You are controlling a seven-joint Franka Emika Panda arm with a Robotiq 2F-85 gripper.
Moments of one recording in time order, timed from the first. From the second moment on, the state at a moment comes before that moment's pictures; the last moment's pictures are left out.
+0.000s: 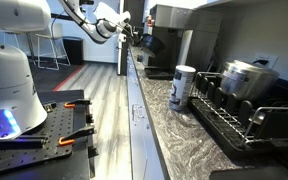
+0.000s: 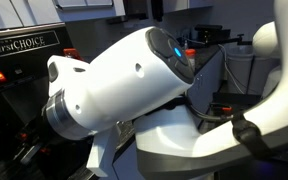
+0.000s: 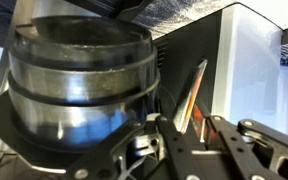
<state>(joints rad) -1.32 -0.90 1.96 -2.13 0.31 3.38 0.49</state>
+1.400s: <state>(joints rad) -1.22 -0.75 1.87 -2.46 0.32 3.45 0.49</state>
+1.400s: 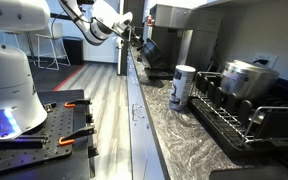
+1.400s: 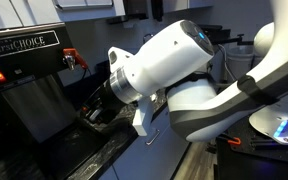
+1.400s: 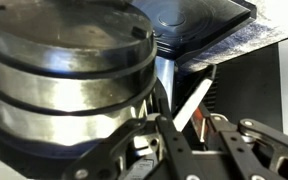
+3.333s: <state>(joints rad) -1.17 -0.74 1.87 -2.58 0.42 3.45 0.54</state>
